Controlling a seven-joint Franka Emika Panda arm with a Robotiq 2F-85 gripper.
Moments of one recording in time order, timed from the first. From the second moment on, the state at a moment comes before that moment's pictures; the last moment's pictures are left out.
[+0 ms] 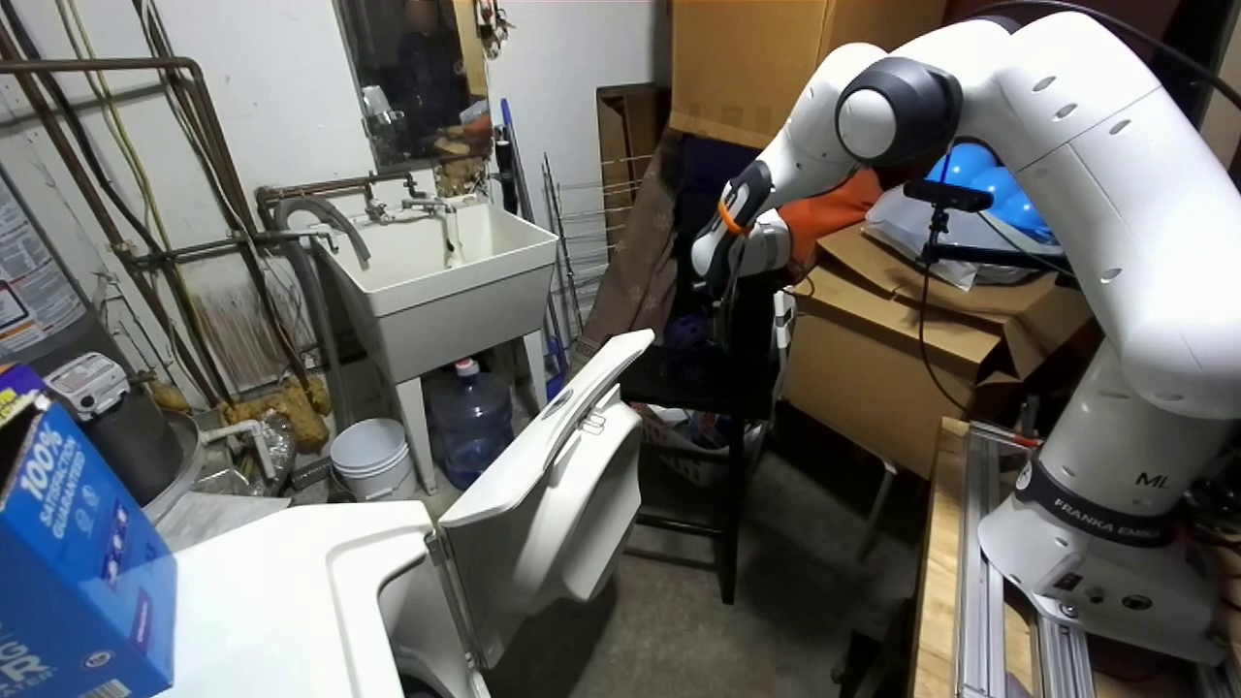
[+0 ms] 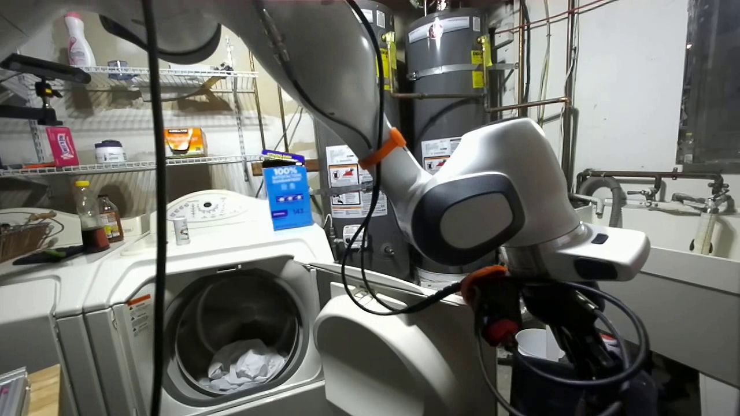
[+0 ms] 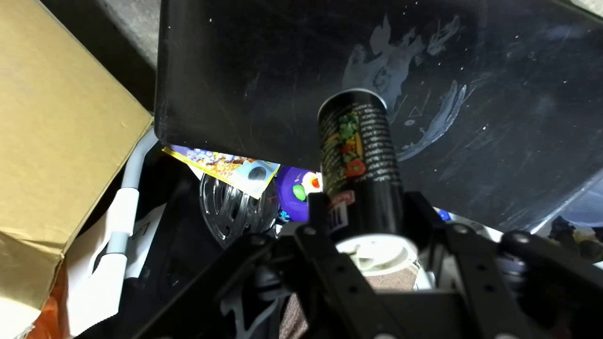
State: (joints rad) arm -0.26 0.82 -0.35 -1.77 0.27 2.88 0.22
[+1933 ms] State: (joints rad) arm -0.17 1.24 -0.41 -1.30 0.13 3.02 0.29
